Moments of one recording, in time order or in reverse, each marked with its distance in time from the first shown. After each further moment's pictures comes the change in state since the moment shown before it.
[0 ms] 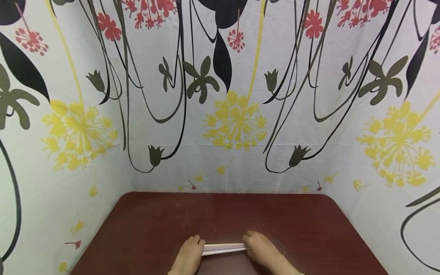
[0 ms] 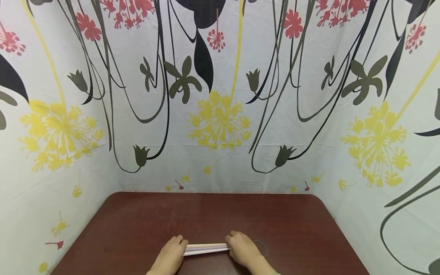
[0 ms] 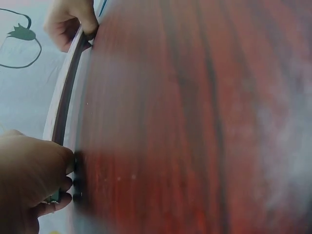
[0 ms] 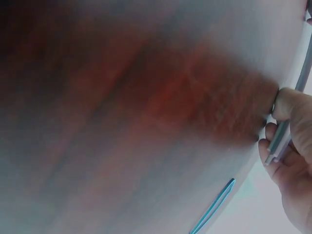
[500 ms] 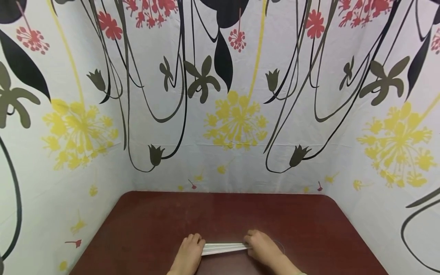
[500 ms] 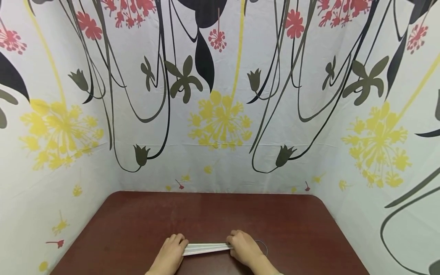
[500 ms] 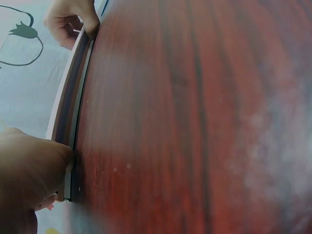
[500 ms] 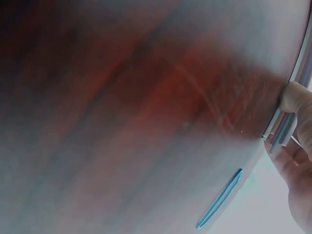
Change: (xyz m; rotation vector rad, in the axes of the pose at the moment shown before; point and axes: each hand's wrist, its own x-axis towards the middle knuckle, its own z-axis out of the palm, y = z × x) left_hand -0.002 -0.005 0.001 0.015 0.048 0.048; right_hand -0.003 0.009 0.003 -0.001 0.045 -0.037
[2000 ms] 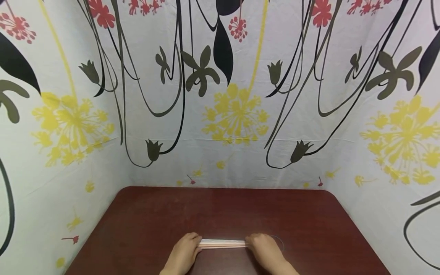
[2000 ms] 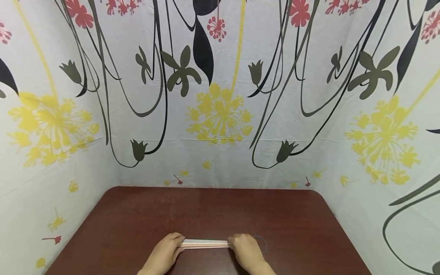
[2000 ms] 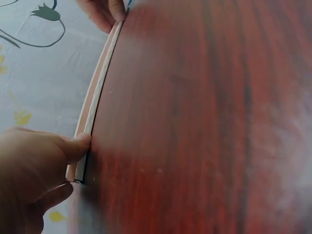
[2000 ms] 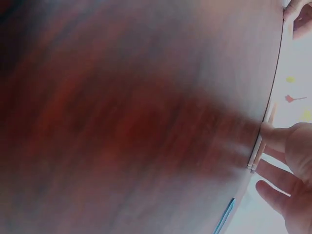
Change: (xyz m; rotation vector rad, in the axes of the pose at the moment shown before) left_hand -0.004 -0.007 -0.017 -0.251 -0.131 -0.124; right_hand -0.010 -0.024 -0.009 0.036 0.151 0.148
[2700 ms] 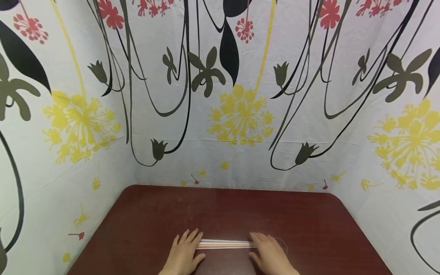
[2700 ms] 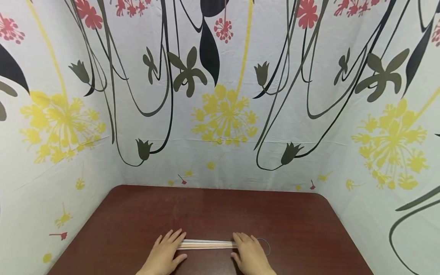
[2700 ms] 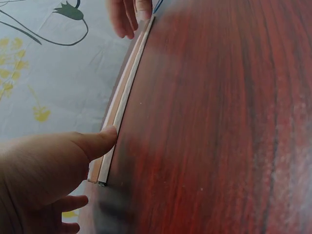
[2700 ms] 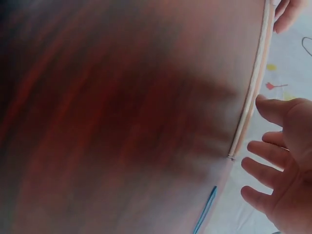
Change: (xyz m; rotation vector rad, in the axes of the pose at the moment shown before) left_hand -0.008 0.003 -0.019 -0.021 -0.246 -0.193; right_hand -0.007 -0.011 -0.021 0.037 -0.214 0.142
